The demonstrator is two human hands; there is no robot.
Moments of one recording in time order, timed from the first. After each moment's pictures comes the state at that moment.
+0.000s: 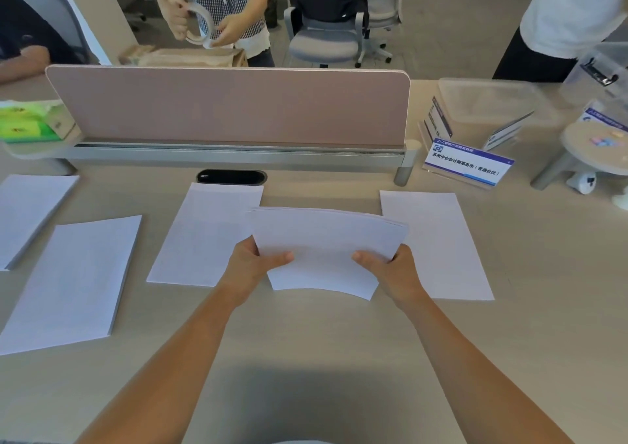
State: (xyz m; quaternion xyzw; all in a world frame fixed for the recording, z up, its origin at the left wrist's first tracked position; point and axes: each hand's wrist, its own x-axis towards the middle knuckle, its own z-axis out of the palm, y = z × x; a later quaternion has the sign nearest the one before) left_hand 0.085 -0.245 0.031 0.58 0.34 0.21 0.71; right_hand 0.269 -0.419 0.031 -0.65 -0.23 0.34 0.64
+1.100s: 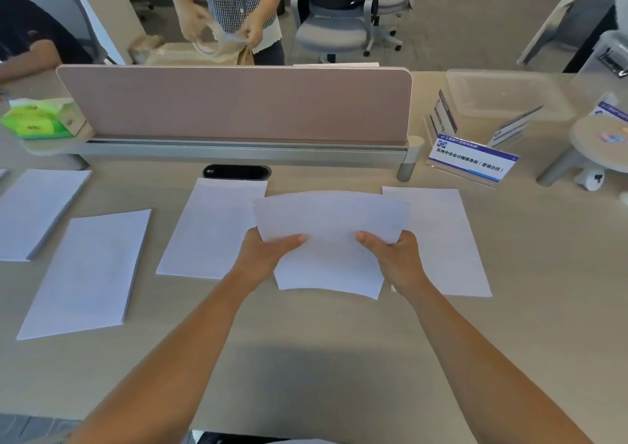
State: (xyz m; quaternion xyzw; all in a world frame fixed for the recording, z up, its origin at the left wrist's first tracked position) left_hand 0.103 -0.258 0.062 0.61 0.39 0.20 0.66; right_hand 0.280 -0.415 0.056 -0.65 -0.19 0.35 0.65
